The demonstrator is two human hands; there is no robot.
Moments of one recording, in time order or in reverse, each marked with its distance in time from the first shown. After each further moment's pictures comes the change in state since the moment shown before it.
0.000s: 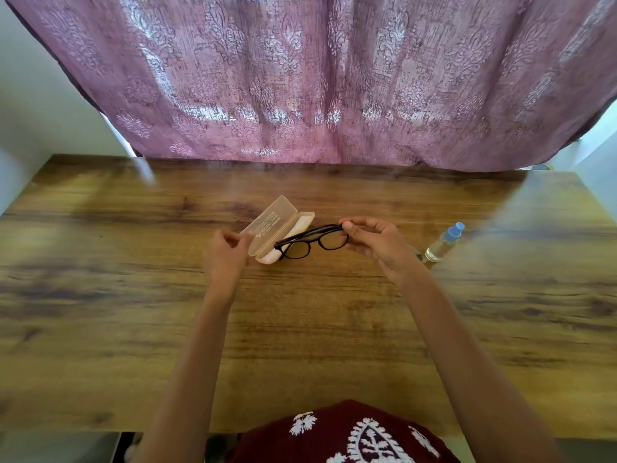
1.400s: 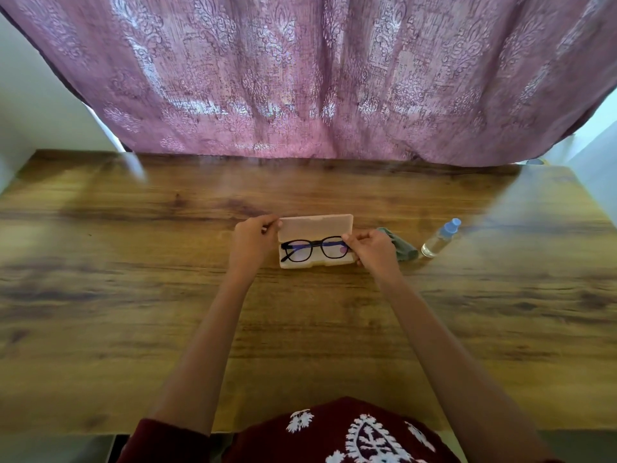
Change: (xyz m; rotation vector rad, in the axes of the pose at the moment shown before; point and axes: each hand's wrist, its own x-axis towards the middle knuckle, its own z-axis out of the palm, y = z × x) left_hand 0.020 0.012 0.043 0.371 -0.156 0.424; right_hand 0.018 0.045 -0.004 -0.471 0.335 -0.006
